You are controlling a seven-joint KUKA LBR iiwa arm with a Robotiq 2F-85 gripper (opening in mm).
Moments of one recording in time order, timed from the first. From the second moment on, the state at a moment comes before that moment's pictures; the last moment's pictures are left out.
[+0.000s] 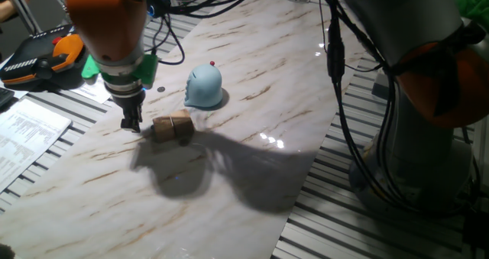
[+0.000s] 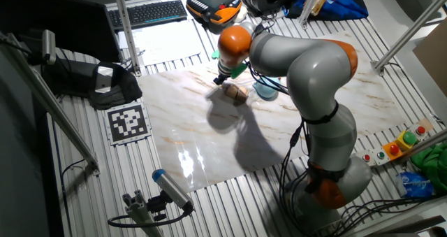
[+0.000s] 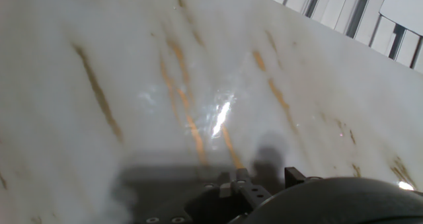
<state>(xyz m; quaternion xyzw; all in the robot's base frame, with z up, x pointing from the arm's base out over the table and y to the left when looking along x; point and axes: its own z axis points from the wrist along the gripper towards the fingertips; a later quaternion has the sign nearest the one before) 0.641 0.155 0.062 -0.22 0.97 -0.04 0.08</state>
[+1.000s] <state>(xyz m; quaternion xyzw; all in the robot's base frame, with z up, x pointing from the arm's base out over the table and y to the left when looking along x) 0.641 0.136 0.053 -0.22 0.97 -0.05 0.08</state>
